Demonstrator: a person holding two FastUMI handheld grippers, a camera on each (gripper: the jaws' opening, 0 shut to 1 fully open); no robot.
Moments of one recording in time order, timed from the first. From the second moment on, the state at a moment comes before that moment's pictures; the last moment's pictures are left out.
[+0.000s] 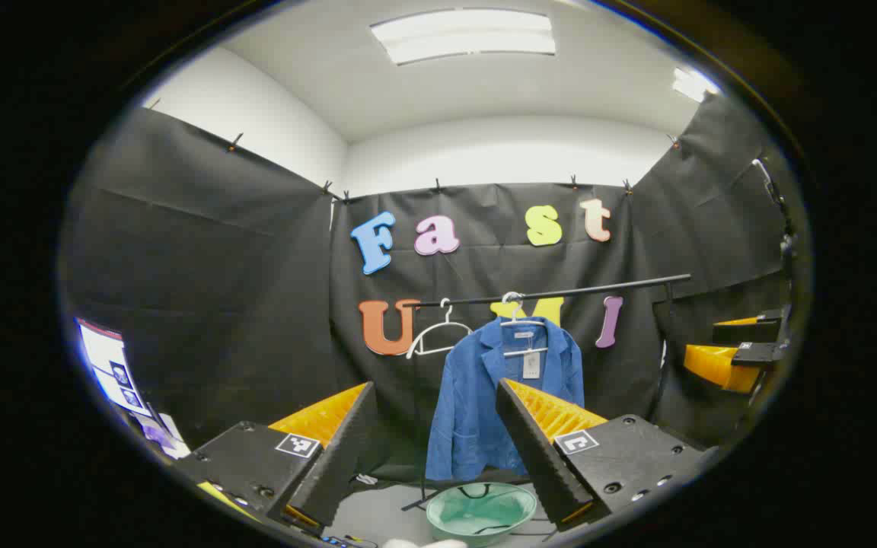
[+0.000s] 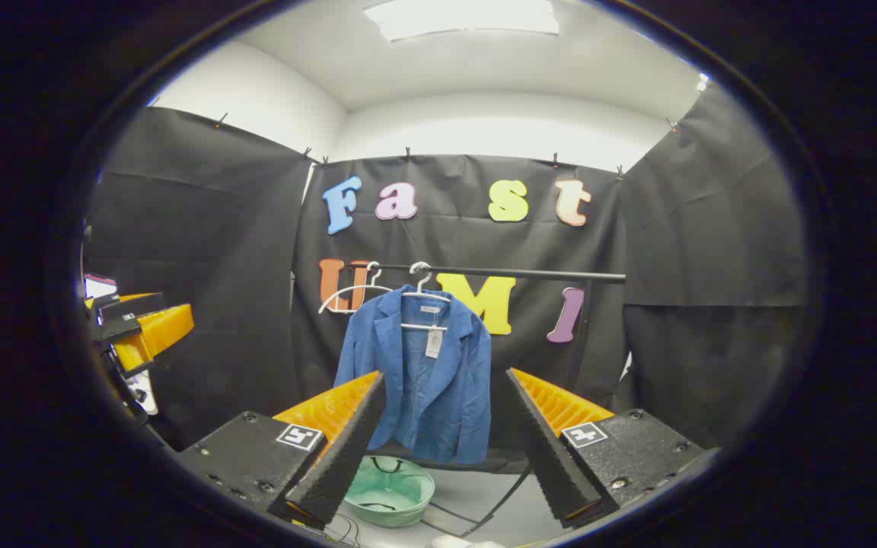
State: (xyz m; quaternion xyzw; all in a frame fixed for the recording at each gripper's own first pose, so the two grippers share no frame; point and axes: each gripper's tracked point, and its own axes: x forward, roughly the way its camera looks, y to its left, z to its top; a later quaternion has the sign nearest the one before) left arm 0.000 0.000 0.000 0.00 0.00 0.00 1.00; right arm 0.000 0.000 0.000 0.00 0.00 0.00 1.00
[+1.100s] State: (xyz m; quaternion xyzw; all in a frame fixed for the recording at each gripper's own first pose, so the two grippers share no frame) left arm 0.031 -0.003 -0.021 0.00 0.03 -0.01 1.00; right arm 0.042 -0.010 -0.021 0.00 0.02 -0.02 1.00
